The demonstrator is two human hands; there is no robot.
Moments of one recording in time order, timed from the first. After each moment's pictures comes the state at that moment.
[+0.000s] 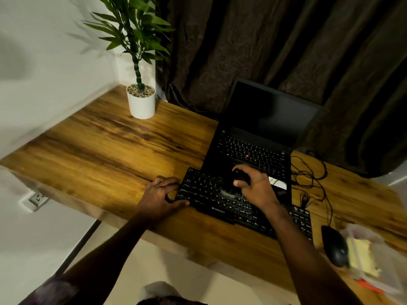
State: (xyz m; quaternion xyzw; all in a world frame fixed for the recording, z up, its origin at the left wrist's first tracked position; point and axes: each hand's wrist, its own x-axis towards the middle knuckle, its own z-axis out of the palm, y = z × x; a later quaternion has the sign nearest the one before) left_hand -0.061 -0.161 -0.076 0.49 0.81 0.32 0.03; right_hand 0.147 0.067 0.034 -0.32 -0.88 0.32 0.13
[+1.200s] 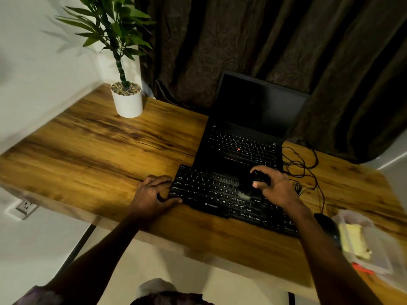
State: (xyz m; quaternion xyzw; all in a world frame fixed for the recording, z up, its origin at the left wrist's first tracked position) left_hand -0.061 -0.158 -0.074 0.49 0.81 0.31 0.03; right_hand 0.209 0.093 0.052 -0.38 -0.86 0.33 0.11
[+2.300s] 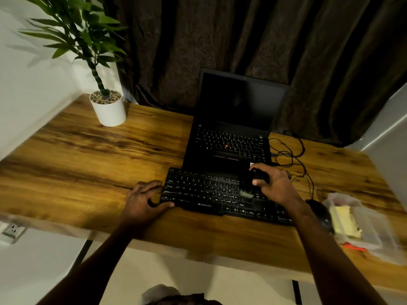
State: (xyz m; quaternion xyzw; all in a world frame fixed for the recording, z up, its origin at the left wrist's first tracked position) left_hand -0.061 -0.160 -0.072 0.47 0.82 0.32 0.06; right_hand 0.237 0.096 0.047 -0.41 -0.85 0.31 0.12
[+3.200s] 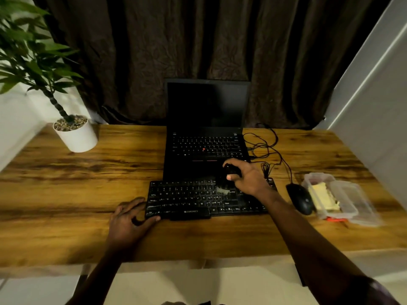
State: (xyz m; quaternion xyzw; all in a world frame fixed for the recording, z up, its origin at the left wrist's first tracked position) left_hand -0.061 -0.160 -0.070 0.48 0.82 0.31 0.06; right_hand 0.224 0.089 0.040 -0.41 -0.84 0.31 0.16
